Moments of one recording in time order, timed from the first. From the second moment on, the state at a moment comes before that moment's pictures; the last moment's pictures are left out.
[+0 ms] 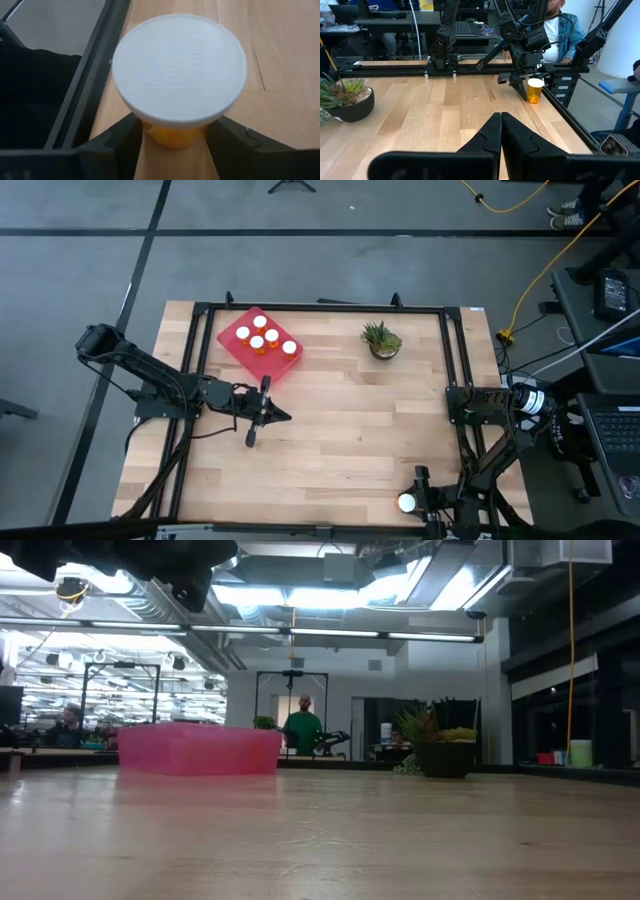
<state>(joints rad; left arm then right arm) -0.33 1.10 0.44 0.52 -0.19 -0.09 1.24 1.87 0.73 0.11 0.72 0.99</state>
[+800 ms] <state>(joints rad) -0.33 1.10 0.44 0.52 -0.19 -0.09 1.18 1.78 0.73 0.05 0.70 0.90</state>
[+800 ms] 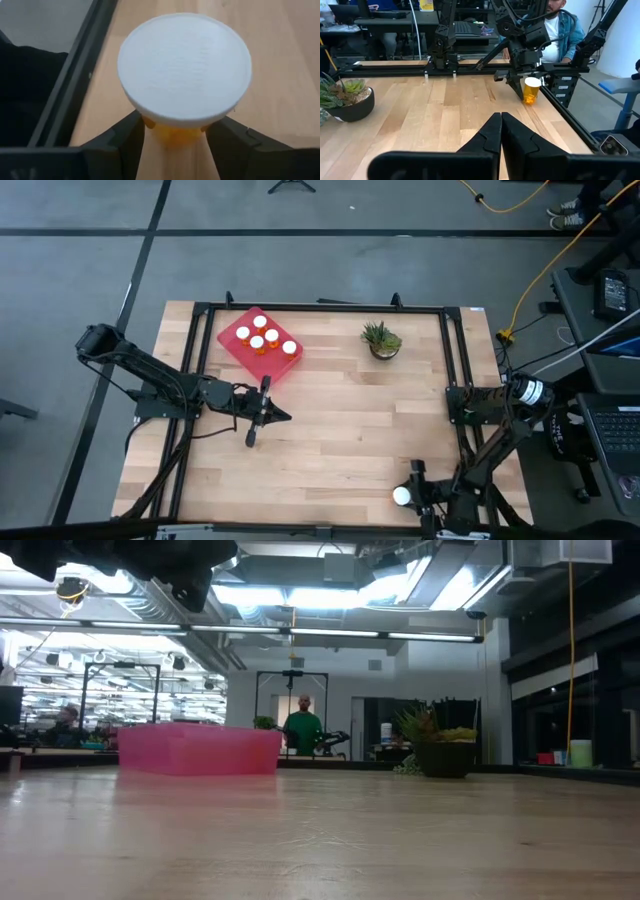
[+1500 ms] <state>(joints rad) -0.33 1.10 0.44 0.52 -0.19 -0.09 0.92 1.44 0.68 0.02 0.59 0.54</state>
